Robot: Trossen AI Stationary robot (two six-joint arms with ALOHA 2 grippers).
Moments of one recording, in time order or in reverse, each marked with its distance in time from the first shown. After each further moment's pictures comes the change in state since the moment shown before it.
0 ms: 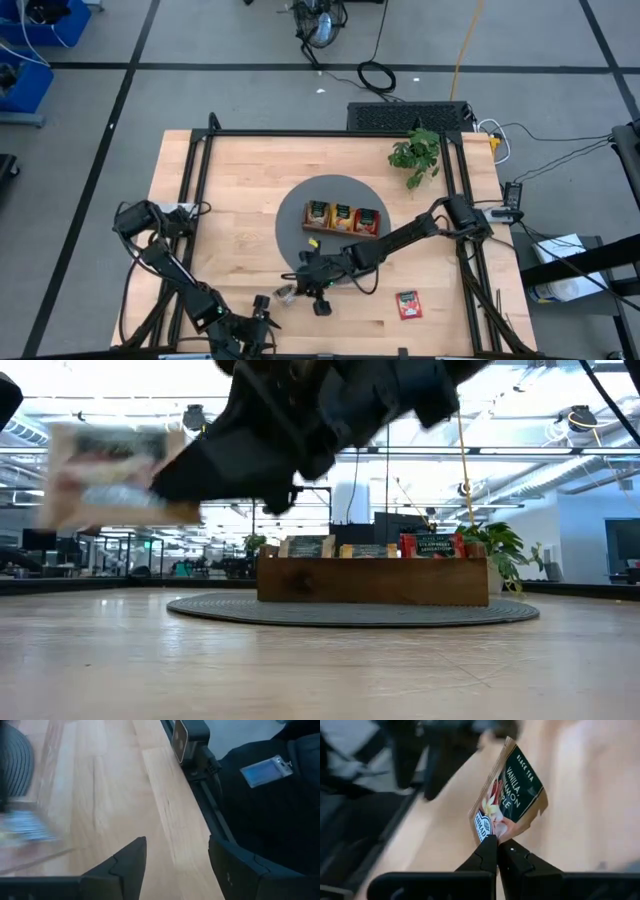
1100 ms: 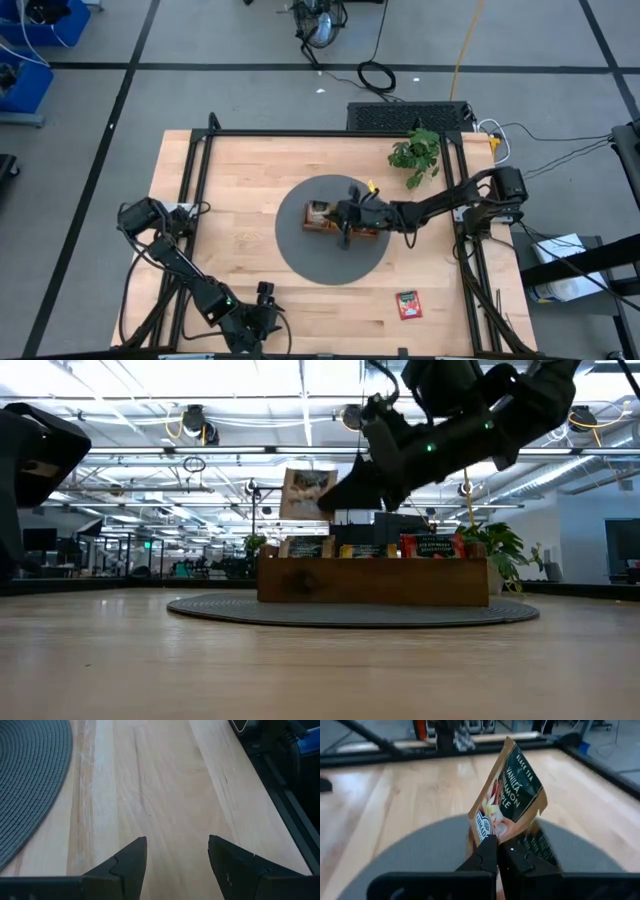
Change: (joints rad) left arm 0.083 -0.002 0.001 -0.155 0.009 -0.007; right arm -0.257 -0.455 -0.649 0.413 0.416 -0.102
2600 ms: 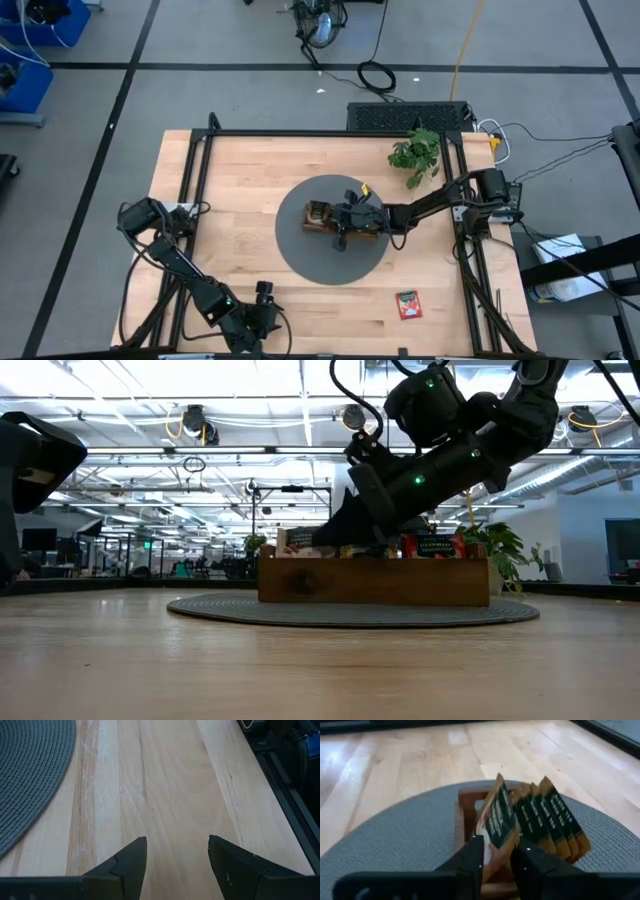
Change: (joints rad) left arm -0.003 0.000 0.001 -0.023 -0.001 -0.050; right arm -0.010 0.142 0.032 -0.010 -0.001 0.031
